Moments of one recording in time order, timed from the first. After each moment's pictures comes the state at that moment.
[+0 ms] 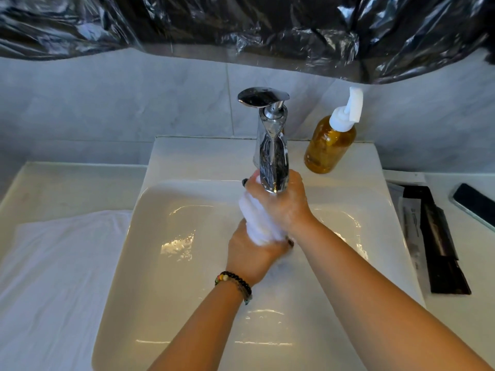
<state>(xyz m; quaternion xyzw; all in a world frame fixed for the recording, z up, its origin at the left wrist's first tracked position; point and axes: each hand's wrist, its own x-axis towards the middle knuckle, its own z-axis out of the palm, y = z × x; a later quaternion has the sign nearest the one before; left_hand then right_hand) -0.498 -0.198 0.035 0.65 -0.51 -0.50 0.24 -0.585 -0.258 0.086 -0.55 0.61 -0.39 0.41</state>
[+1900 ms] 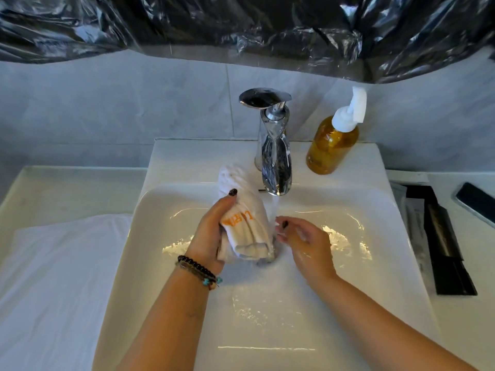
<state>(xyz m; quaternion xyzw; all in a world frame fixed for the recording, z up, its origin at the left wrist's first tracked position) -0.447 -0.229 0.067 0.46 -0.17 -0.76 0.43 -0.616 -0.191 -0.002 -0.38 0.64 -0.48 0.47</state>
